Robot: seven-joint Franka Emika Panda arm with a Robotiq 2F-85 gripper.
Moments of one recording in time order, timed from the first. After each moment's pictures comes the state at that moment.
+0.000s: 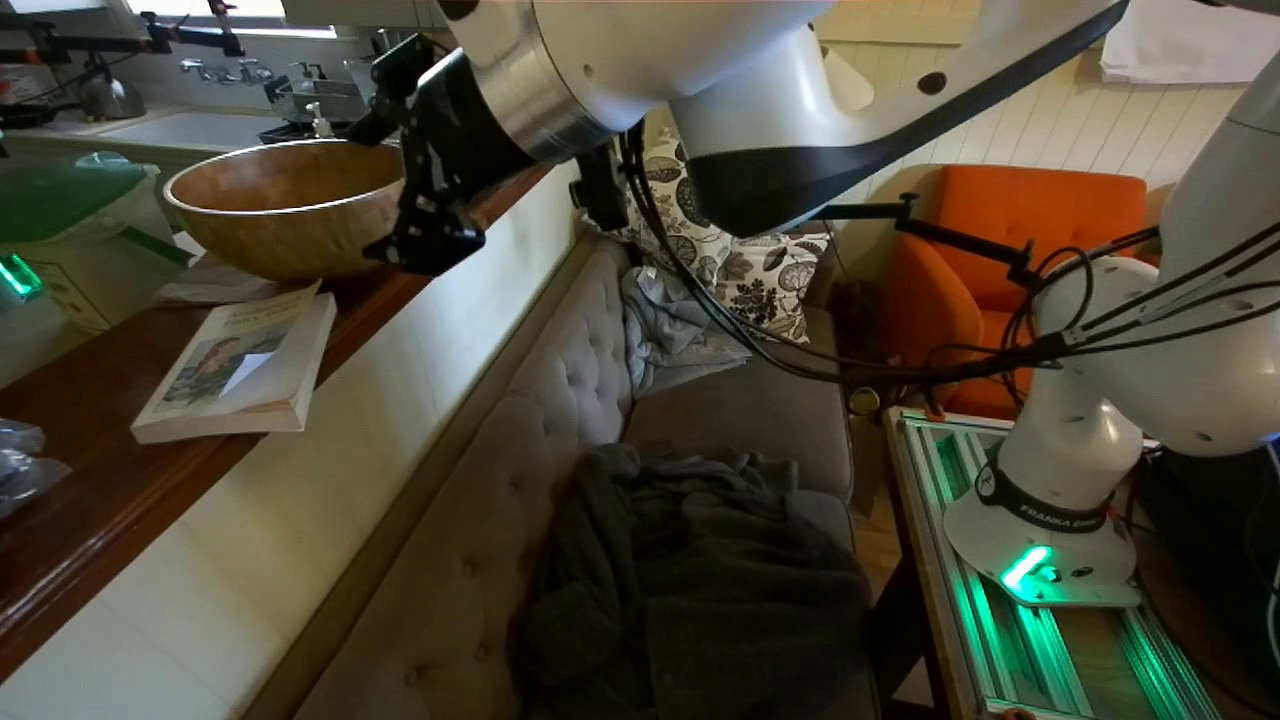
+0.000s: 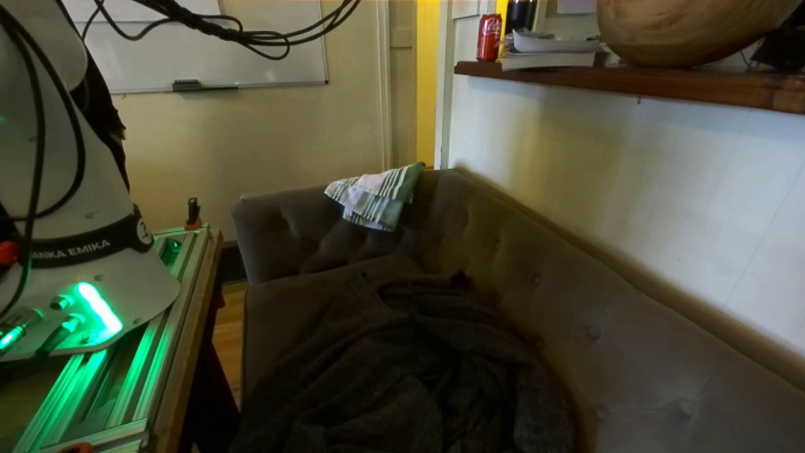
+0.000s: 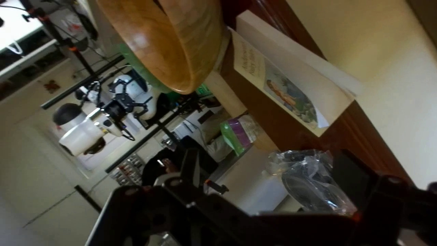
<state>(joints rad) 0.11 -0.09 0.17 -2.00 -1.16 2.74 0.39</state>
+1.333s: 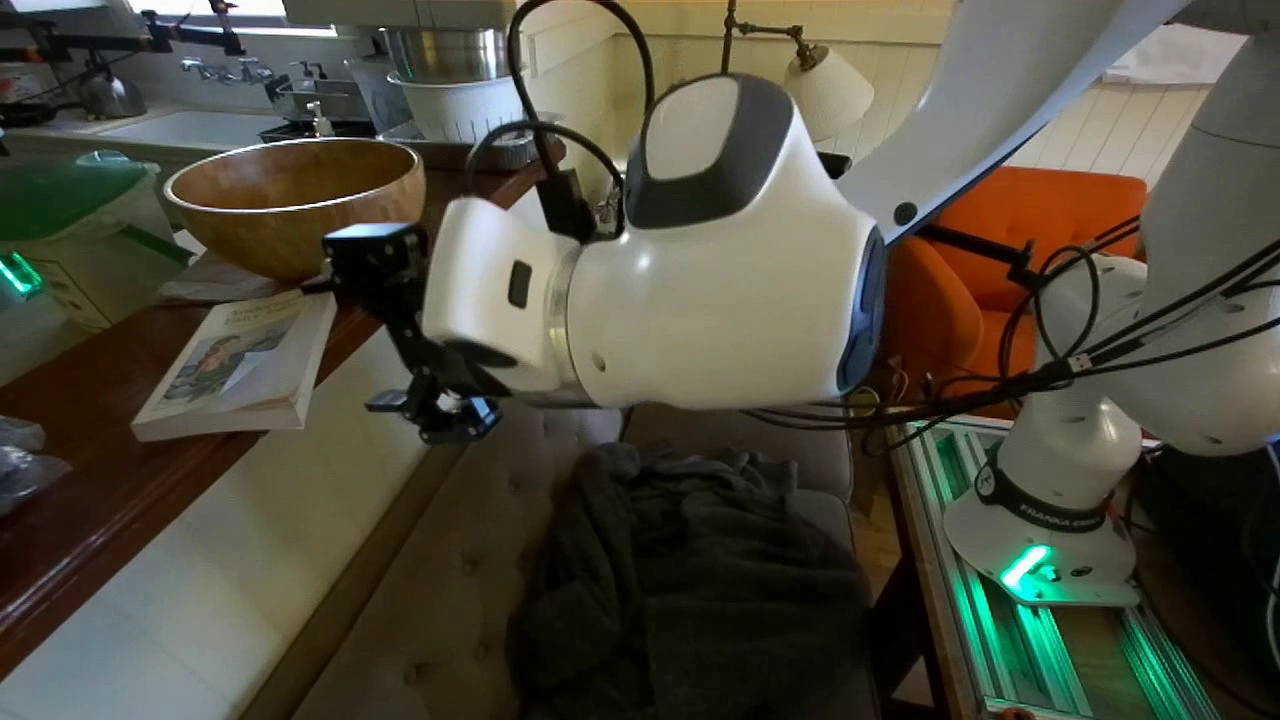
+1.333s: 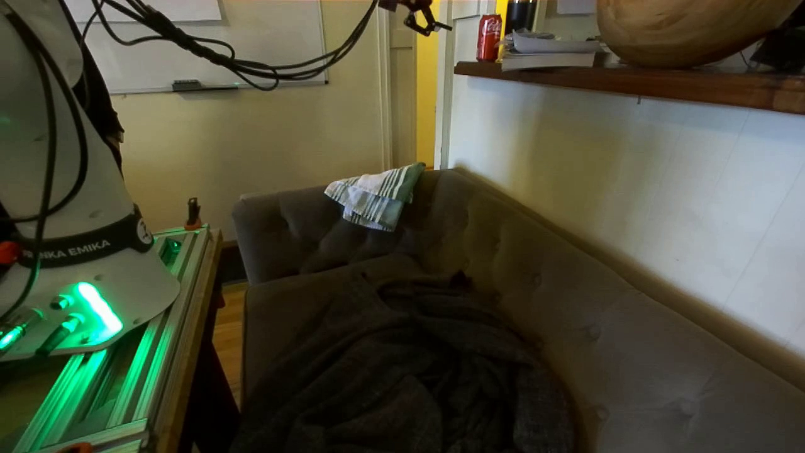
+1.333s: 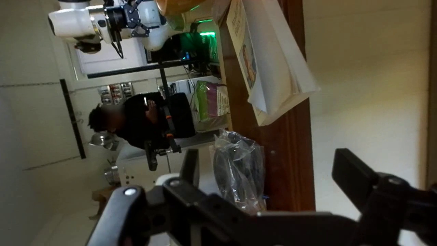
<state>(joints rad) 0.17 0.03 0.31 -2.04 -1.83 2.52 0.59</state>
